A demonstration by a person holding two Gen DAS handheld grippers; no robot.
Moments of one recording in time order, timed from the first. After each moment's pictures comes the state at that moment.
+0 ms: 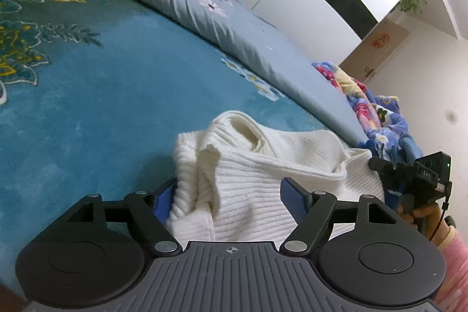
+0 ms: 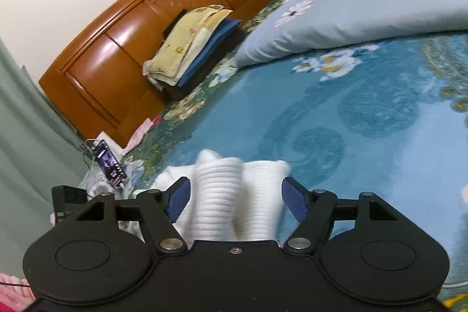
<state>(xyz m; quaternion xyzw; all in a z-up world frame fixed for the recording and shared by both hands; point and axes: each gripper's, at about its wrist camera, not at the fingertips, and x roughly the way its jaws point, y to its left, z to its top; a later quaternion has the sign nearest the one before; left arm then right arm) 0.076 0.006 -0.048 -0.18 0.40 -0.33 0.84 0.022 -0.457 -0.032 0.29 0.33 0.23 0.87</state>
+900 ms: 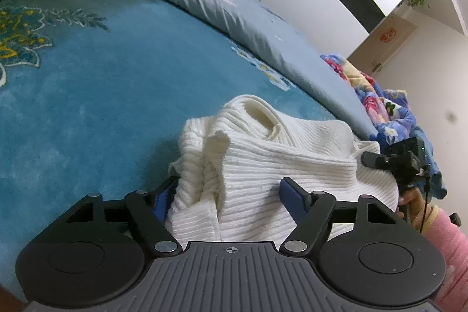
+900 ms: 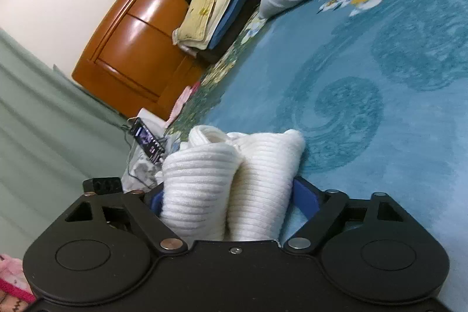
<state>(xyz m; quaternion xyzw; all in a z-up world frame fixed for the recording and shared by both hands) 0.080 0.005 -0.067 -0.18 0.42 -0.33 0.83 0.083 -0.451 -0.096 0.35 0.38 0.36 0.78</state>
